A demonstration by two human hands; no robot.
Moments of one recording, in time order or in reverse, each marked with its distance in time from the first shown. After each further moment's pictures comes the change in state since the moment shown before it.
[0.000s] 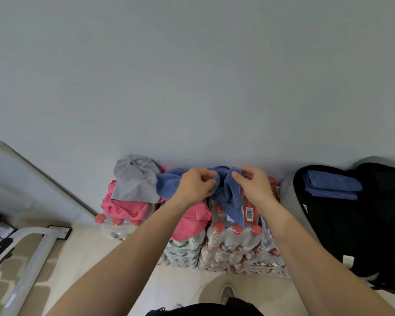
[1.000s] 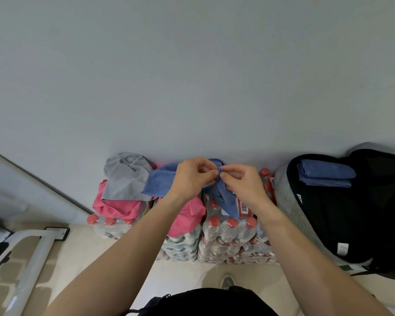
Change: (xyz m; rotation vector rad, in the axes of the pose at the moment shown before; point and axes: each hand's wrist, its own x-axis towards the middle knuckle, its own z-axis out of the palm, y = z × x) left_hand 0.002 0.023 0.012 -0.214 0.061 0.036; right_hand -0.021 -0.005 0.001 0.191 -0.082 -0.048
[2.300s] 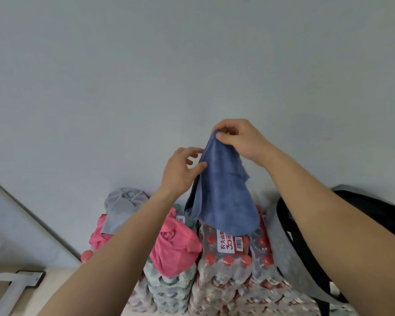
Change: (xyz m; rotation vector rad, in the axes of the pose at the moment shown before) left_hand 0.030 0.079 -0.060 0.320 0.221 0.350; right_hand 0.066 -0.196 -0.032 -0.328 -0.161 -0.394
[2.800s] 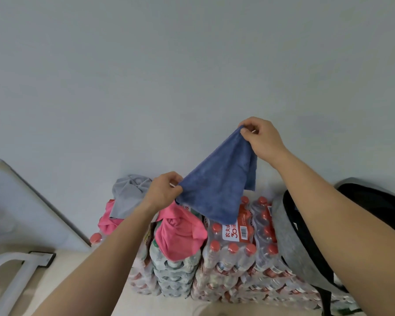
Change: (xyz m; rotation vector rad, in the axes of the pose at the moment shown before) left_hand -0.057 -0.075 -0.019 0.137 -0.209 -0.320; right_hand -0.014 0.042 0.002 -0.152 0.268 0.135
